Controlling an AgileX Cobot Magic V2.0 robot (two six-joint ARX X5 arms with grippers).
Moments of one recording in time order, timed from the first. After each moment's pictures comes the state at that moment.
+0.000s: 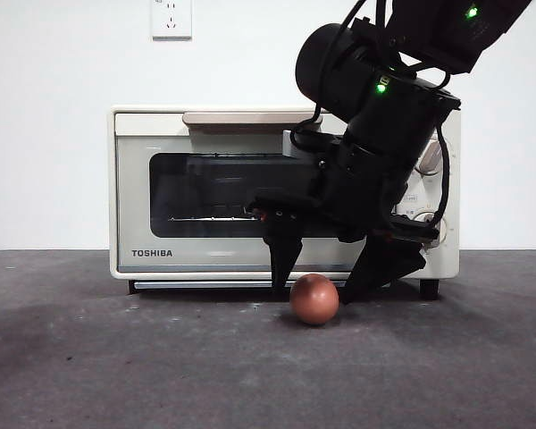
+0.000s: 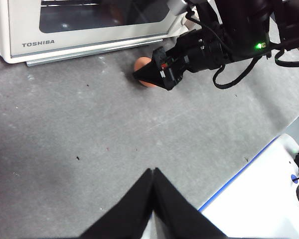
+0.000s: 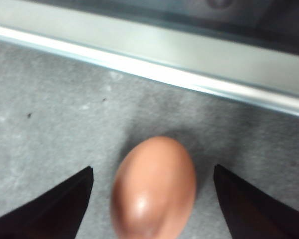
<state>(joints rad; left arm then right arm) -0.17 0.55 0.73 -0.88 0.63 -0.02 0.68 1.73 0.97 -0.16 0.05 0.45</state>
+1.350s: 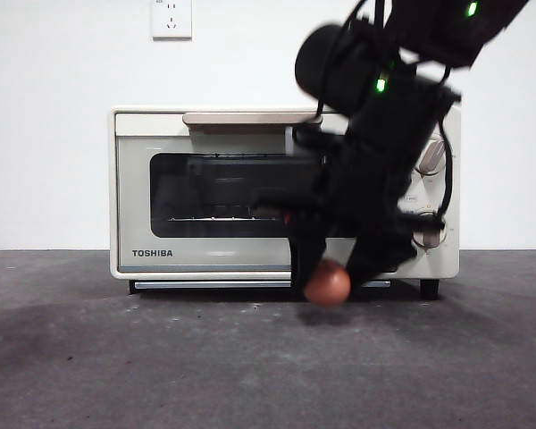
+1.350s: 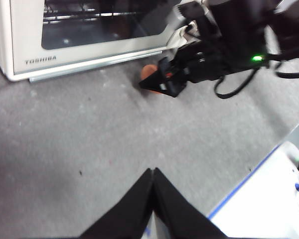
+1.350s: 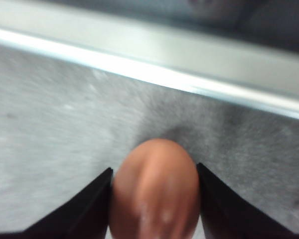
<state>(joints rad) -0.17 0.57 0.73 -0.80 0.63 -0.03 0.69 1.70 0.98 -0.20 0.10 0.45</state>
